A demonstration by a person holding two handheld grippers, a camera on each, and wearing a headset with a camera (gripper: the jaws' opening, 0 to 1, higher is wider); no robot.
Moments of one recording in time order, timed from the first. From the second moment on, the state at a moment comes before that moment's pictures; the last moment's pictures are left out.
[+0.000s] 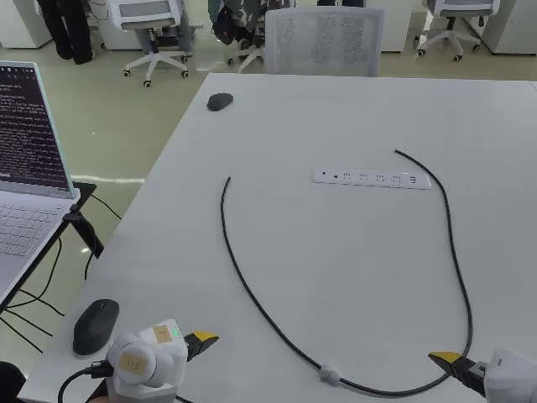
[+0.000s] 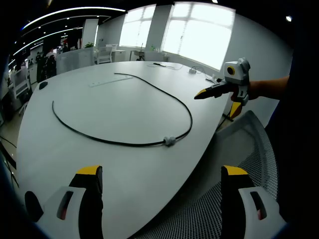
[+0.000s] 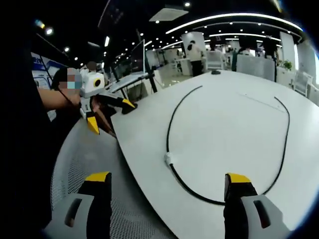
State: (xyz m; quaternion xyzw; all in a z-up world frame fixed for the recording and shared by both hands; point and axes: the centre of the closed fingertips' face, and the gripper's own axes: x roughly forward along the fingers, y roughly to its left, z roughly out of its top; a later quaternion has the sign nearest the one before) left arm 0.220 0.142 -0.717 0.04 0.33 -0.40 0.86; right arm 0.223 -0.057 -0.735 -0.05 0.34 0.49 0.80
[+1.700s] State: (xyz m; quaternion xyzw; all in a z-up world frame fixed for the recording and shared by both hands) left arm 0.219 0.142 -0.737 0.02 0.35 -0.40 0.85; right arm 0.264 -0.004 -0.760 -0.14 0.37 0.52 0.75
